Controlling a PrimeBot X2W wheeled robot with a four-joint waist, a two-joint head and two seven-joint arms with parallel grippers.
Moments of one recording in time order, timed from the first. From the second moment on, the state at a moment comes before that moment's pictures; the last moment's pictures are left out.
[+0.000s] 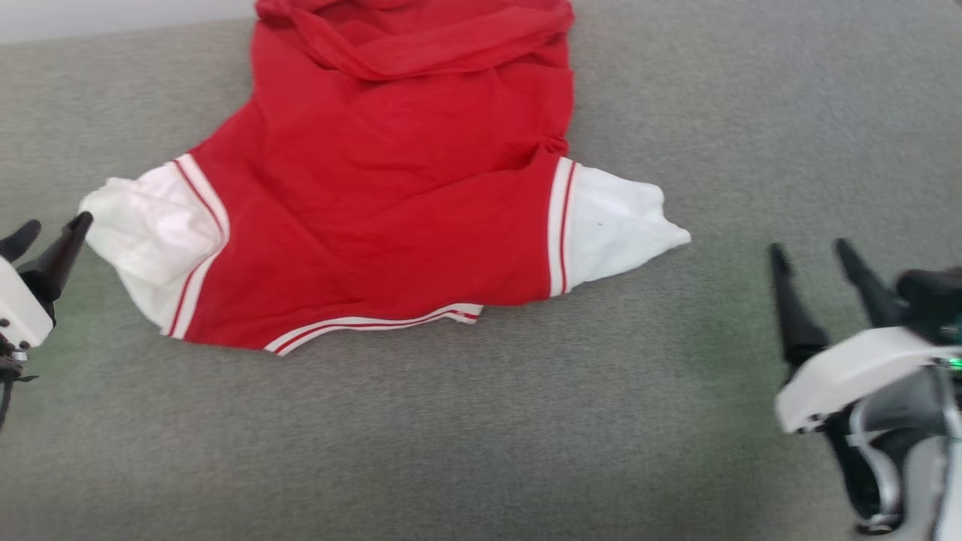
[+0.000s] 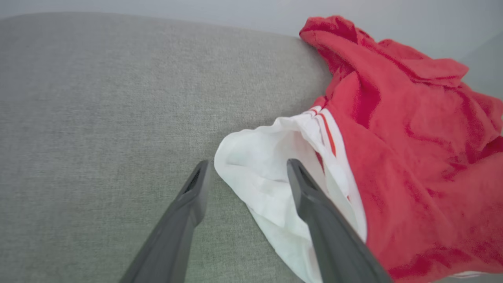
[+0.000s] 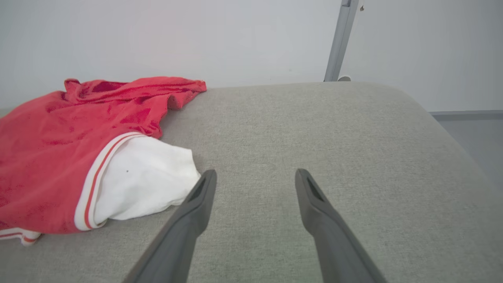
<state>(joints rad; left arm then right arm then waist) -0.89 0.97 -1.12 0.64 -1.56 -0.13 -0.05 -0.15 -0.05 -0.11 -0.14 0.18 0.13 0.29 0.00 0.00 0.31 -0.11</state>
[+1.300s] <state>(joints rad) -0.25 0.33 -0.01 0.21 -0.53 -0.13 -0.26 -0.40 -0.55 0.36 -0.06 0.26 0.13 0.86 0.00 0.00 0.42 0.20</state>
